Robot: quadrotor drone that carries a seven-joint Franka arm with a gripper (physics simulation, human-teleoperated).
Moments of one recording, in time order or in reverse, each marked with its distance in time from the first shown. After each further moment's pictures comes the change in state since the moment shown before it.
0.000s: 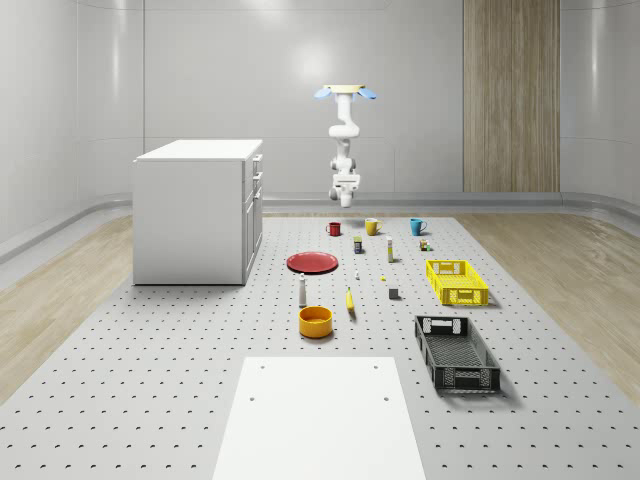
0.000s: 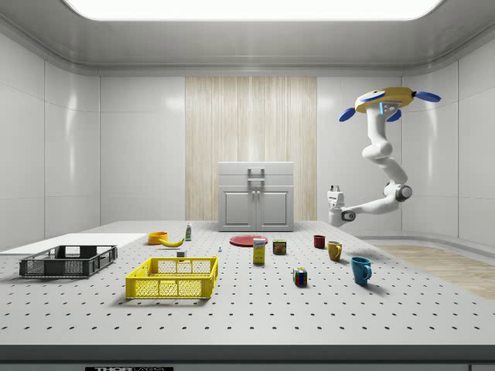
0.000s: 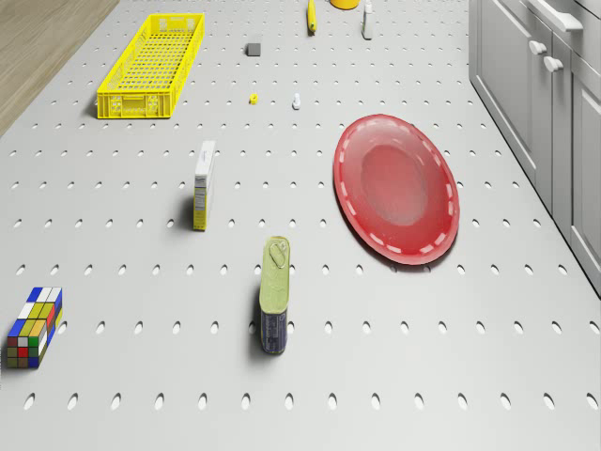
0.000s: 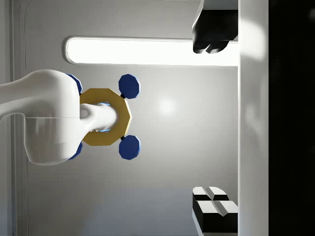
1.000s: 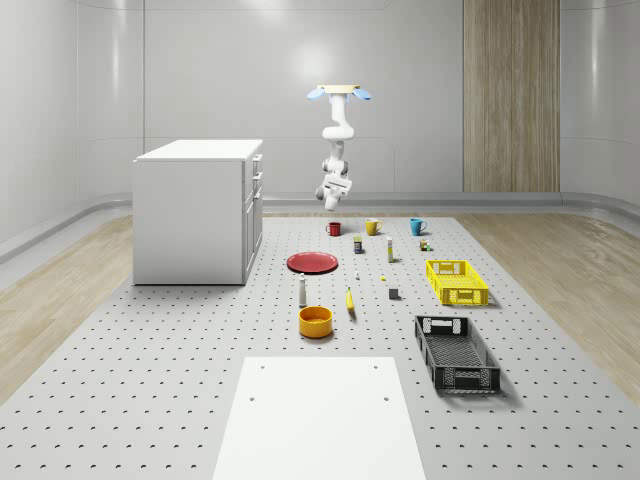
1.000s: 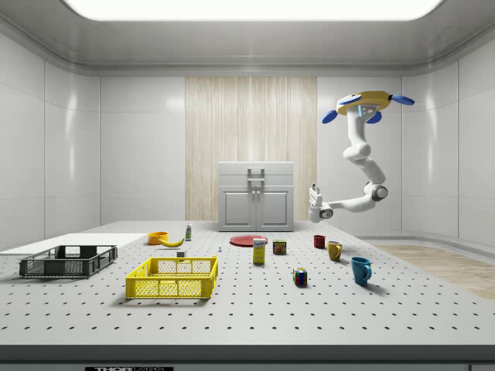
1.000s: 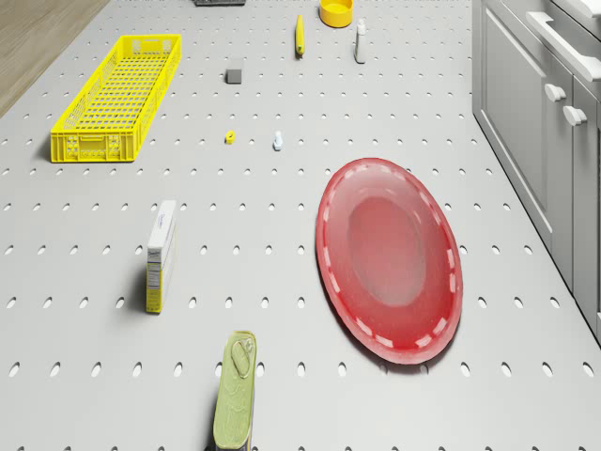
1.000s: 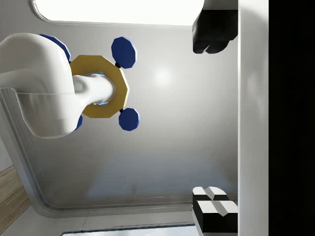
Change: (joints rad) arm -0.053 -0.016 0.169 -0.034 -0.238 0.019 0.032
